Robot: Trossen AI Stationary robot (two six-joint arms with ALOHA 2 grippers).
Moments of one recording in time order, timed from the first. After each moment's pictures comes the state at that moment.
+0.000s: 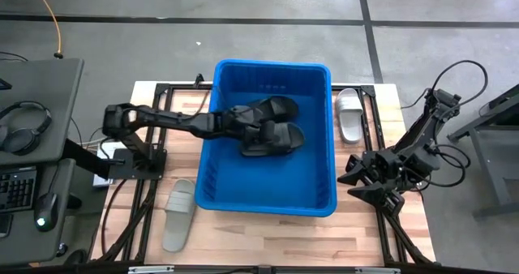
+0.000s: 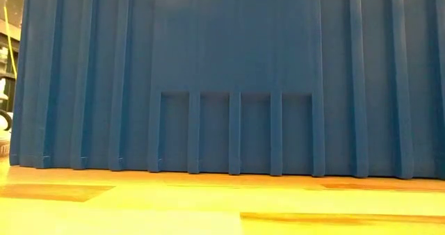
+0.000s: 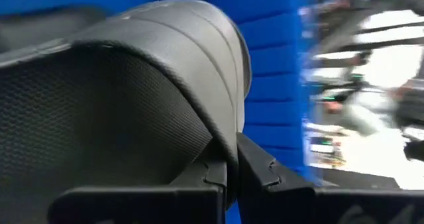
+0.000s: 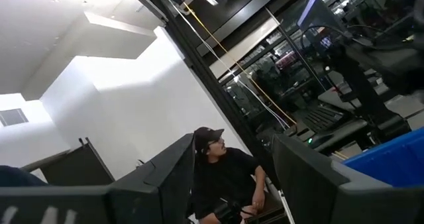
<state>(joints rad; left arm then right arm) 0.24 1.66 1.10 0.10 0.10 -1.29 0.93 0.92 0.67 0.74 0.69 0.31</state>
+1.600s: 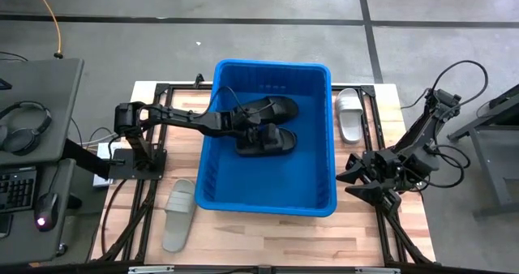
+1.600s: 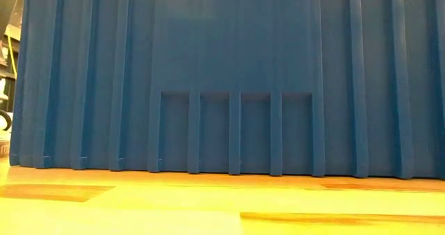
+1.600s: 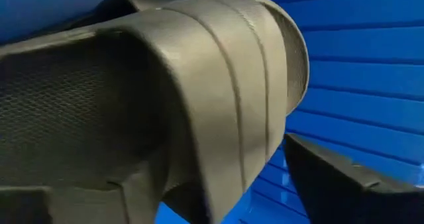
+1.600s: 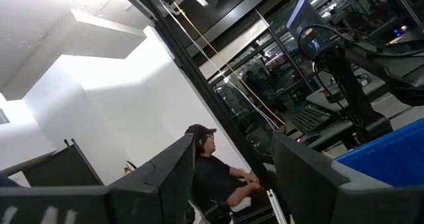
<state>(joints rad) 0.30 1.76 1.10 -0.05 0.15 -1.34 0.92 0.92 0.67 0.73 0.72 0.31</state>
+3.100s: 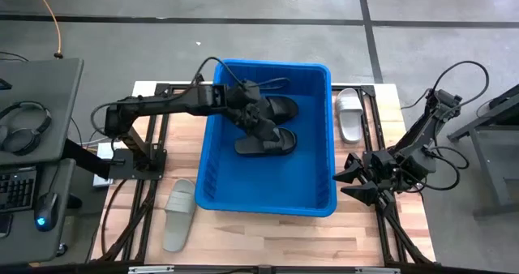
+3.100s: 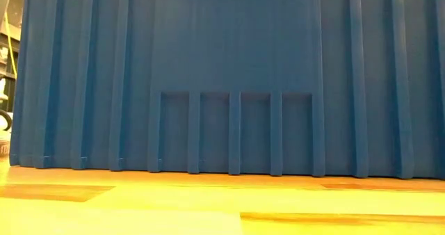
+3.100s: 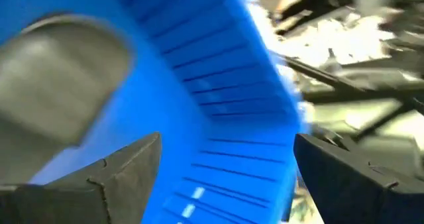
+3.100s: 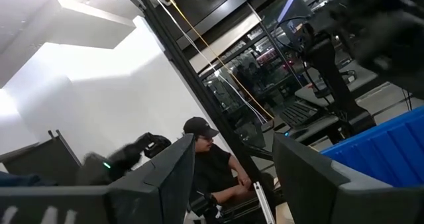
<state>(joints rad) 0.26 1.68 1.66 -0.70 0.35 -0.84 0.91 0.92 0.67 0.67 0.73 0.32</state>
